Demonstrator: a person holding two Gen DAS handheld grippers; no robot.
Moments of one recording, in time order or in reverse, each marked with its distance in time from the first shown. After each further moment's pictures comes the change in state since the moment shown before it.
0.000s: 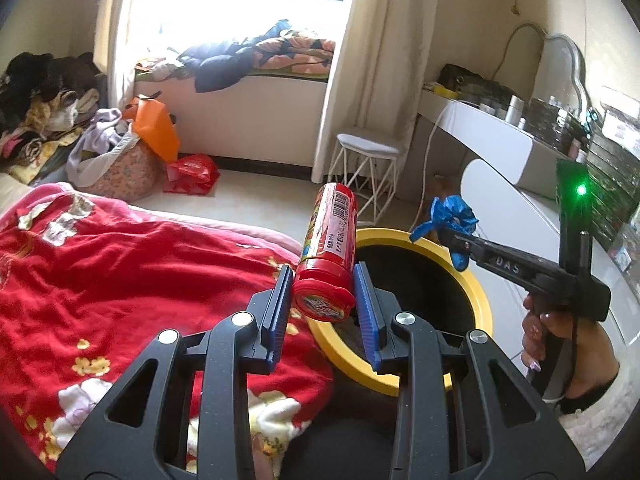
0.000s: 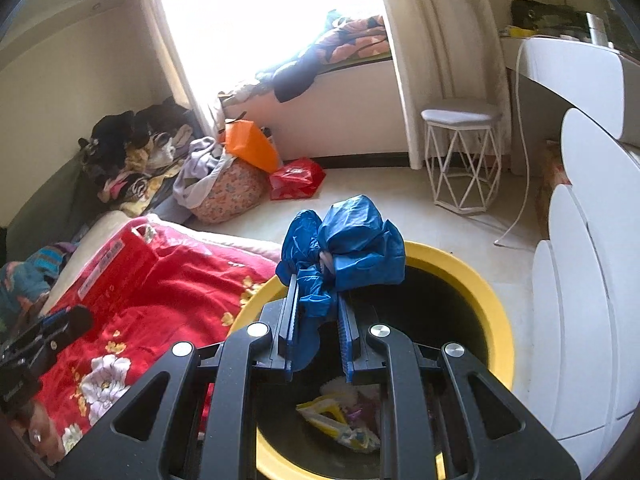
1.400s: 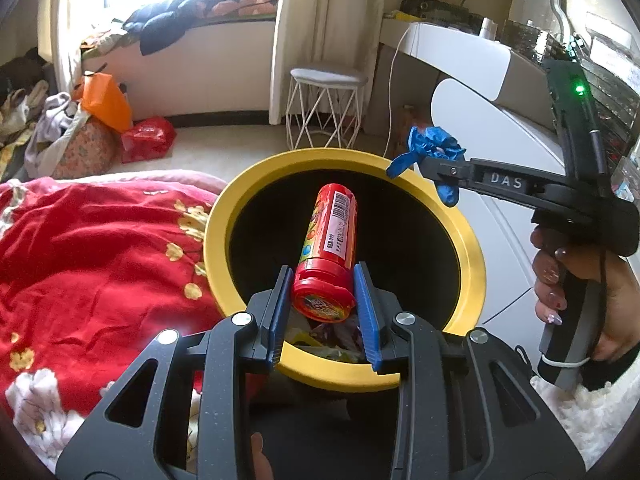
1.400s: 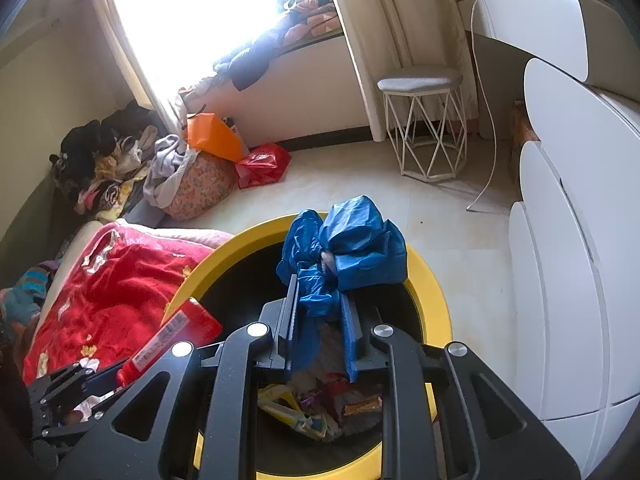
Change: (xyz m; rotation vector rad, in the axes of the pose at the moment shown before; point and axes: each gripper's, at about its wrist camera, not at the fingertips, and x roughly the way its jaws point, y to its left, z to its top) left arm 0.085 -0.063 -0.036 0.102 0.216 -0.083; right arm 0.018 -0.063 -0.014 0.102 0.076 -0.066
